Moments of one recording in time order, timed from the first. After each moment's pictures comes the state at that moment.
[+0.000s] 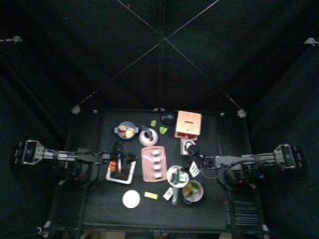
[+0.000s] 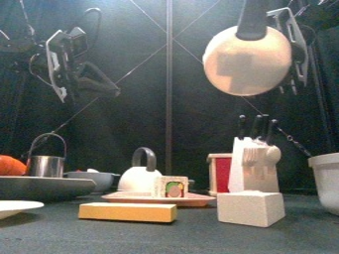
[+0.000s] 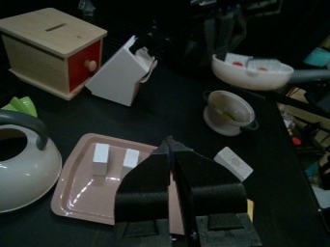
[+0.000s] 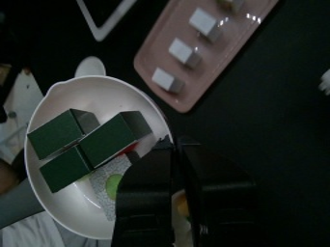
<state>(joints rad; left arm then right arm) 0.09 -0.49 1.13 -0.14 -0.43 -0.14 0.03 -0.48 0.85 -0.05 0.43 0.99</state>
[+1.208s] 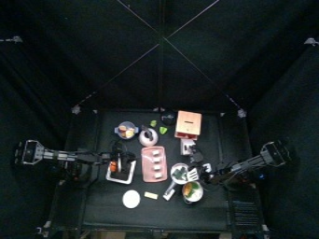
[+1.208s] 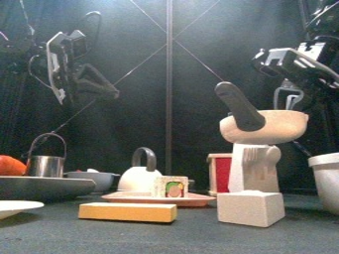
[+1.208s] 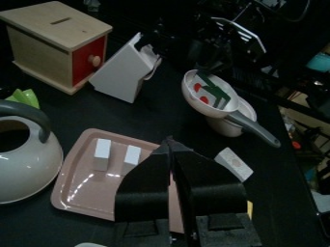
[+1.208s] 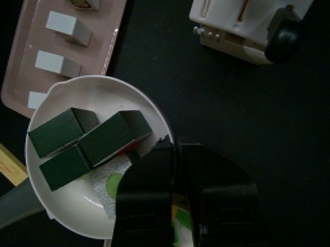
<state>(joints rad) 0.08 -0.49 1.14 -0.18 -0.43 -0.14 0.30 -0.32 0.85 -0.74 0.86 1.96</state>
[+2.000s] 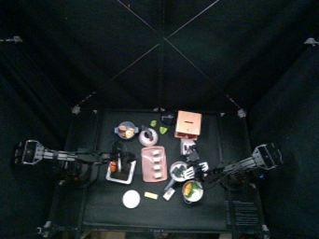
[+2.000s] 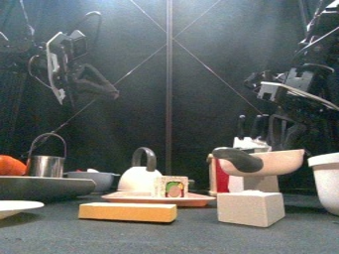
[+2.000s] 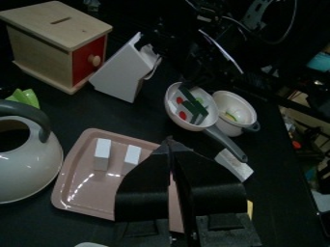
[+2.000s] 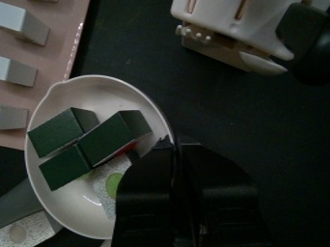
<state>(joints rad) 0.08 -0.49 1.14 -0.18 -0.43 -0.14 0.25 -0.18 0.86 -0.77 0.81 1.96</state>
